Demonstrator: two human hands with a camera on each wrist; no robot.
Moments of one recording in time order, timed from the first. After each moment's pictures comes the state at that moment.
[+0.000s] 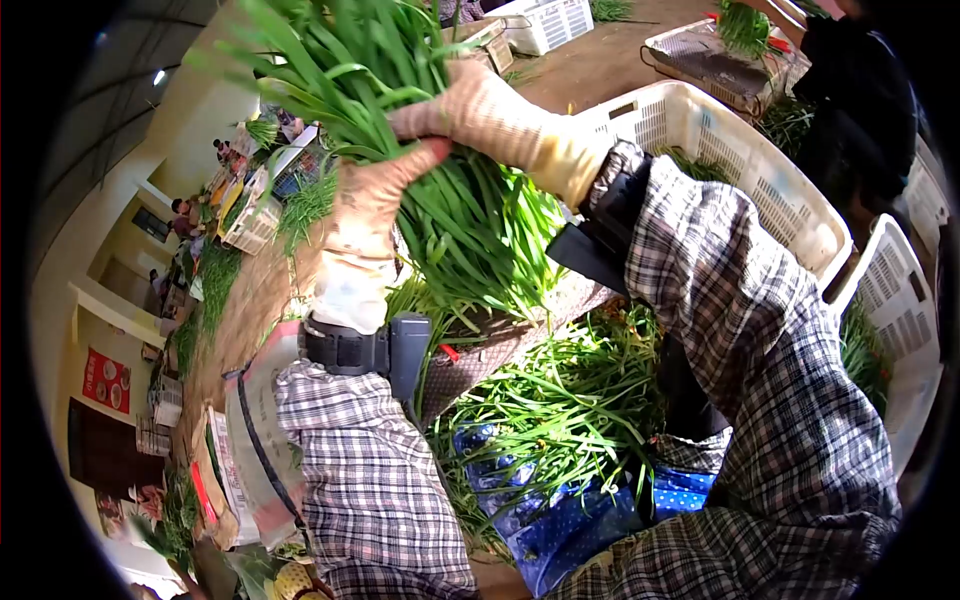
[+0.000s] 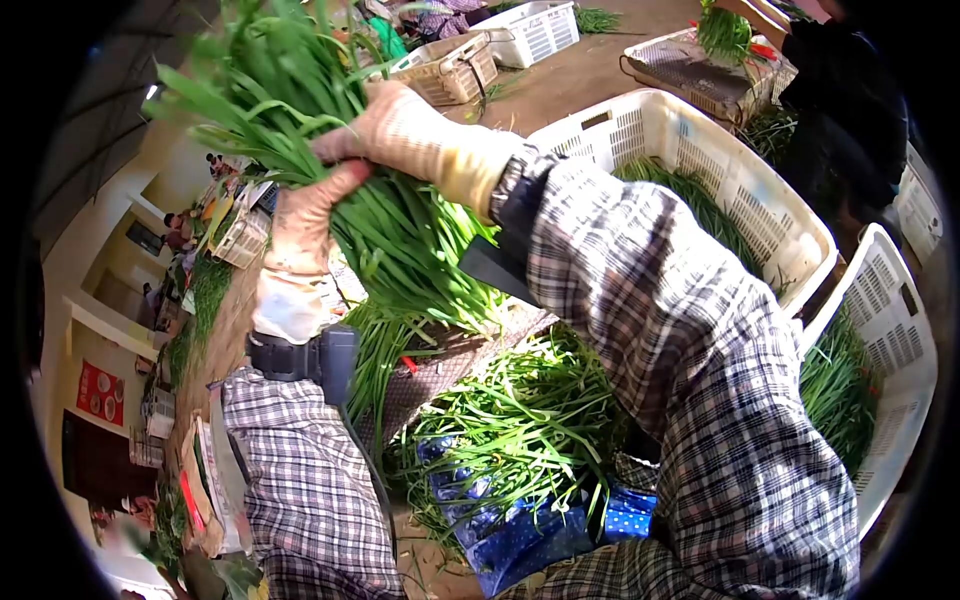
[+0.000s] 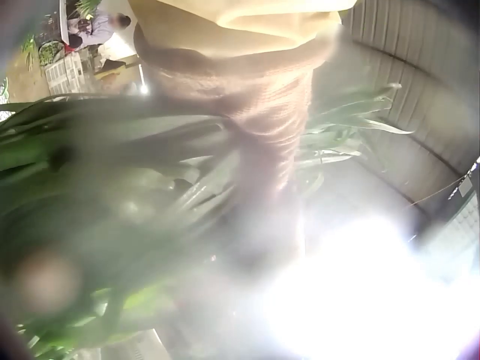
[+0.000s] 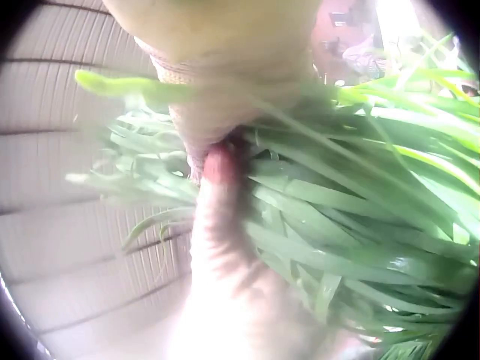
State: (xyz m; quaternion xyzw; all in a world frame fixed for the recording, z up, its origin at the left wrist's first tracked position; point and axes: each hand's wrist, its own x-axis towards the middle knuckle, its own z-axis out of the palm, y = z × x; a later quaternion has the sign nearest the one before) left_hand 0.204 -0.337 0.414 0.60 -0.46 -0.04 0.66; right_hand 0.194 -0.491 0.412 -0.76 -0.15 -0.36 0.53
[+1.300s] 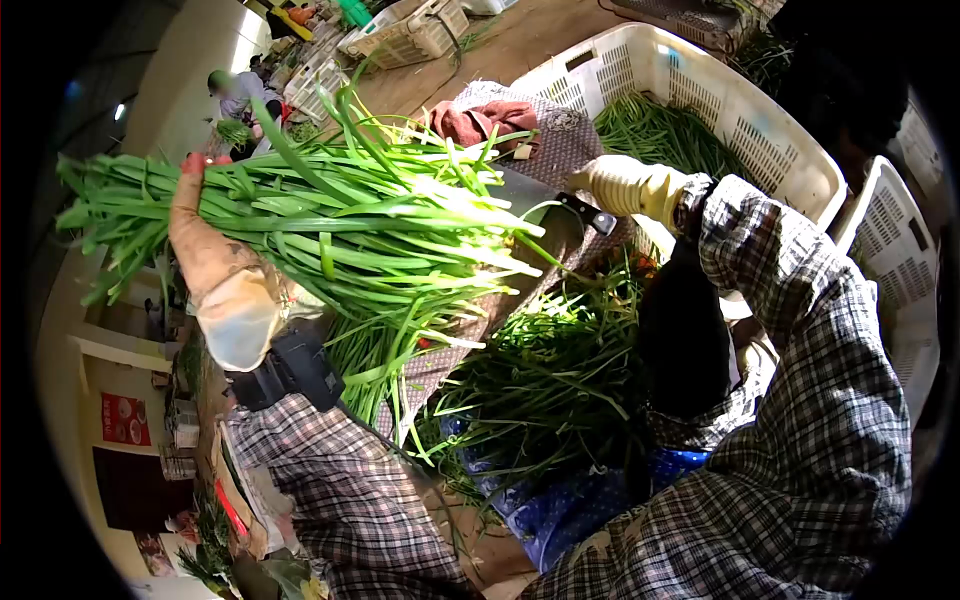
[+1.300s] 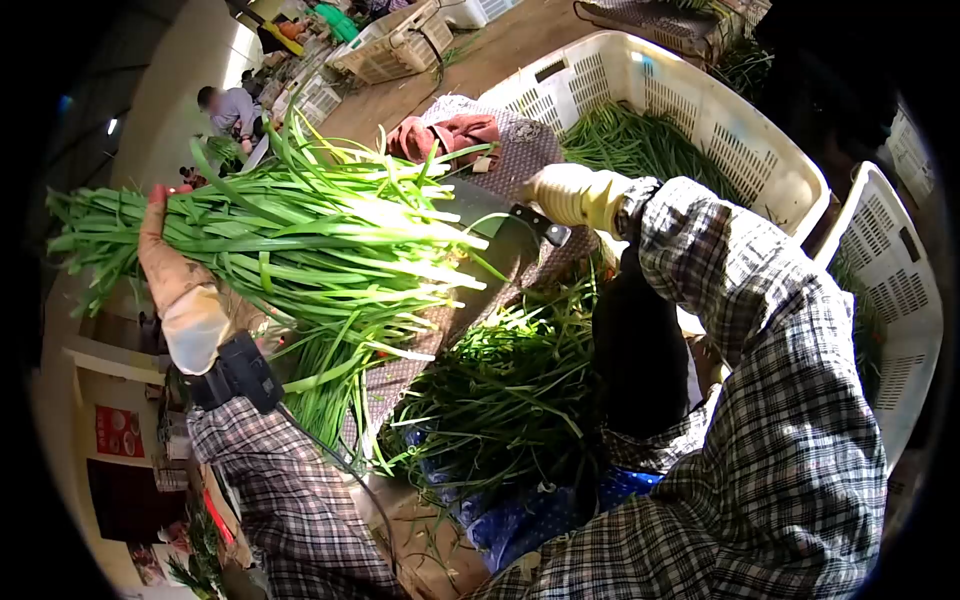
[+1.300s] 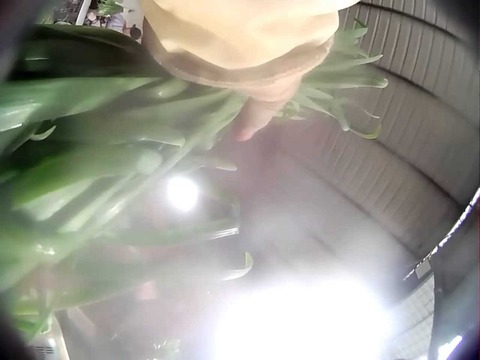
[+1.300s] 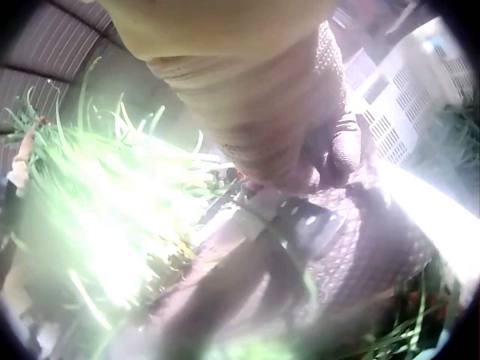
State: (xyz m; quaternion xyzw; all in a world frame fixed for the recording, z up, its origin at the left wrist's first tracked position) left_hand 0.150 -0.319 0.468 0.57 -0.11 -0.02 0.81; right_hand 0.077 -0.644 0.201 -0.96 0.02 0.07 0.27
